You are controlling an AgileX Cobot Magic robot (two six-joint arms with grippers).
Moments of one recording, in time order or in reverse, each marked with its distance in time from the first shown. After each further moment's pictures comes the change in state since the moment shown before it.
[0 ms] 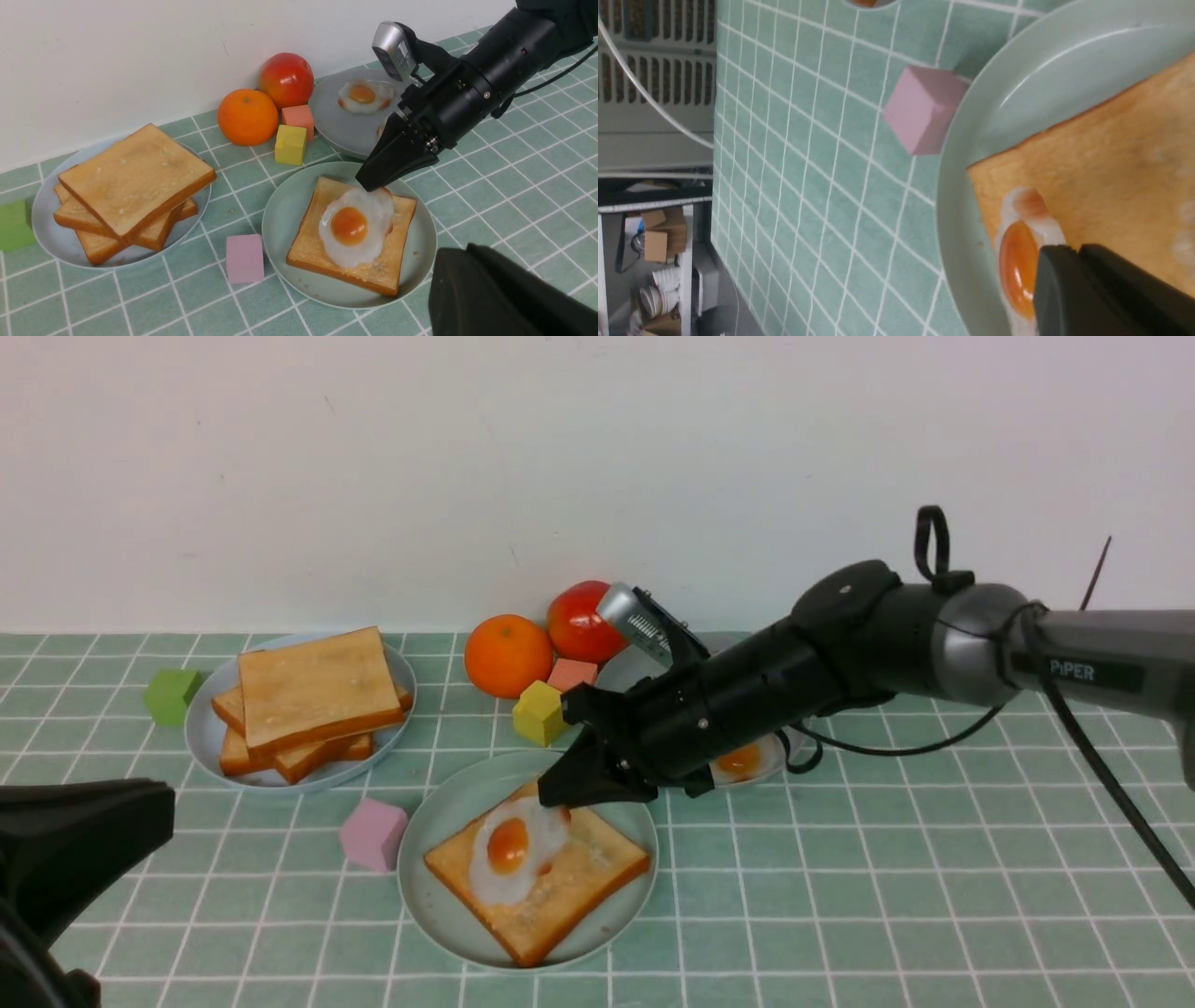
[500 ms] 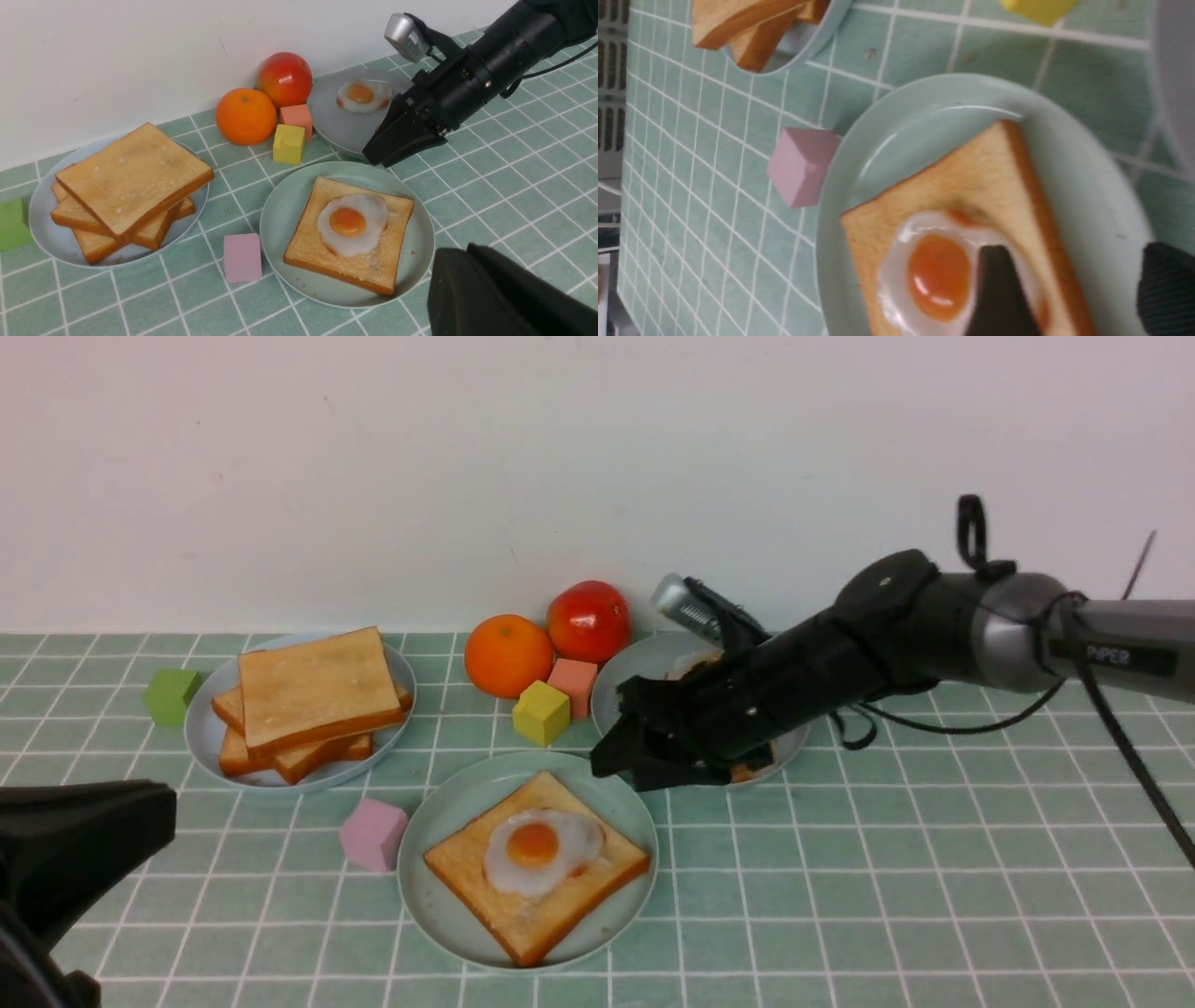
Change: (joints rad) right arm -0.082 -0.015 0.000 -0.139 -0.065 0.003; left arm 0.000 0.000 0.000 -0.009 0.001 0.000
